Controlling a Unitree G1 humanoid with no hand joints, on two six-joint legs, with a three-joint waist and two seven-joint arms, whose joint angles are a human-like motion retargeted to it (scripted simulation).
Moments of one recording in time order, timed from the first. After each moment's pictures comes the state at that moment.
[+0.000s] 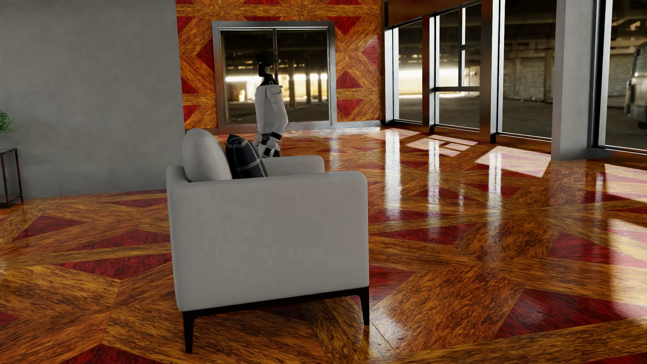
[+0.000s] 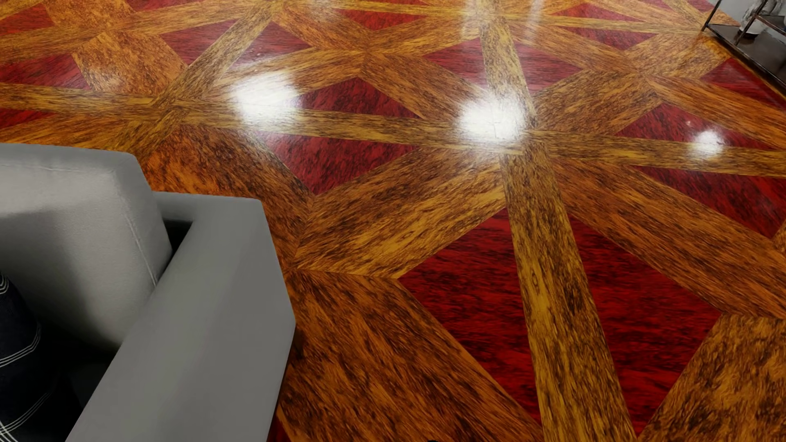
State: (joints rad) body 0.06 -0.48 -0.11 0.00 -0.04 0.02 0.00 0.00 0.00 0.53 0.49 0.15 0.29 -0.34 -0.05 0.45 -0.45 0.00 0.00 -0.41 0.49 0.85 0.82 0.00 0.00 0.00 0.00 0.00 0.00
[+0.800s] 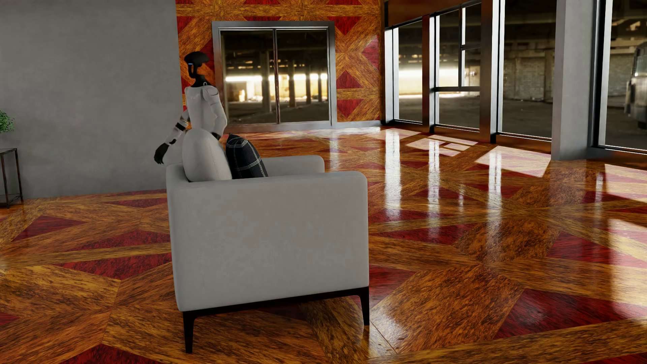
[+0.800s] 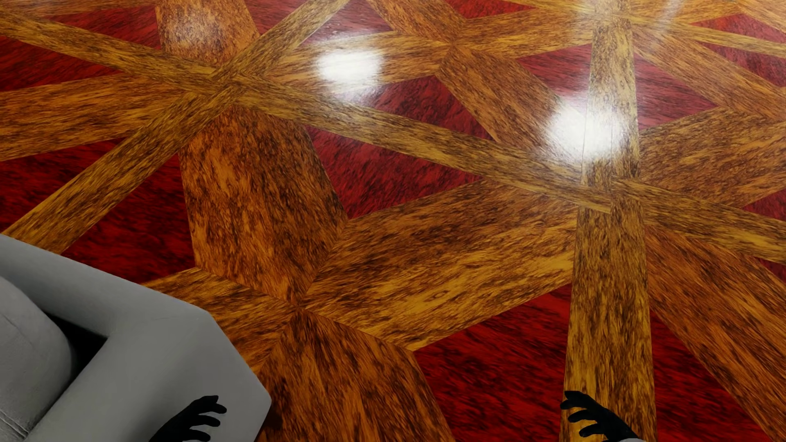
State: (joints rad) body -0.33 -0.27 0.10 0.06 0.04 -0.08 0.00 0.00 0.03 0.80 0.51 0.08 0.06 -0.19 -0.07 0.47 -0.57 0.00 0.00 -0.27 0.31 0.75 0.77 0.00 0.00 0.00 0.00 0.00 0.00
